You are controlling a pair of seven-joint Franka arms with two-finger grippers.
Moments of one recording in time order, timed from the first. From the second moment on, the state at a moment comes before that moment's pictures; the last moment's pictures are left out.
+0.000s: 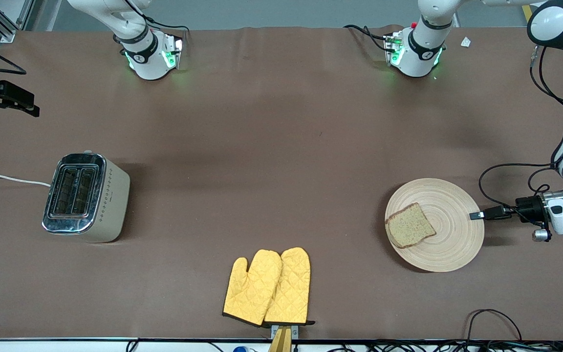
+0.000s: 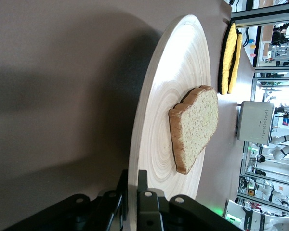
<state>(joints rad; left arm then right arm) 0.64 0.93 -0.30 -1.41 -0.68 1.80 0.69 0.03 0.06 -0.06 -1.38 -0.01 1.31 -0.09</state>
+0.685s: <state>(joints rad) 0.64 0.94 -0.30 -1.40 -0.63 1.78 0.71 0.03 0.06 -0.06 -1.38 -0.01 1.31 -0.09</state>
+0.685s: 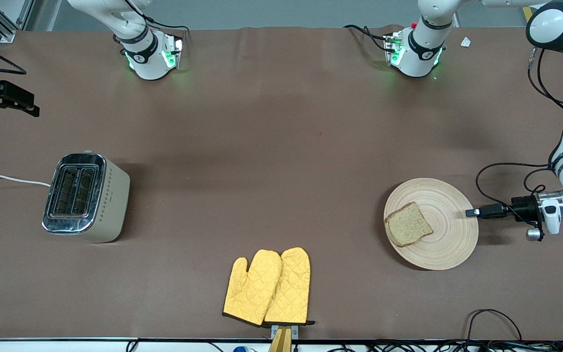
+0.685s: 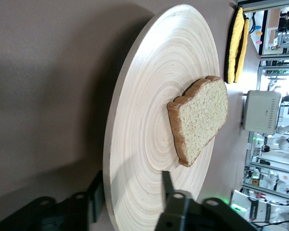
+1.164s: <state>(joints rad) 0.63 0.92 -0.31 -1.25 -0.39 1.78 0.67 0.03 0.06 -0.06 -1.38 -0.01 1.31 -0.09</state>
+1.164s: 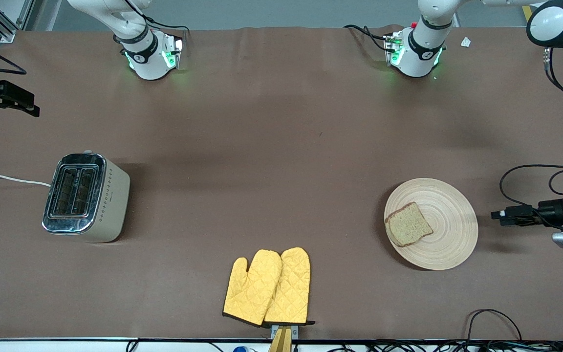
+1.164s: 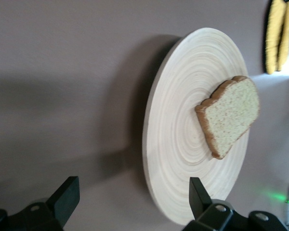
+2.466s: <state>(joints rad) 0.22 0.48 -0.33 -1.23 -0.03 1.62 -0.16 0.04 0.06 -0.06 -1.38 -0.01 1.31 -0.09</state>
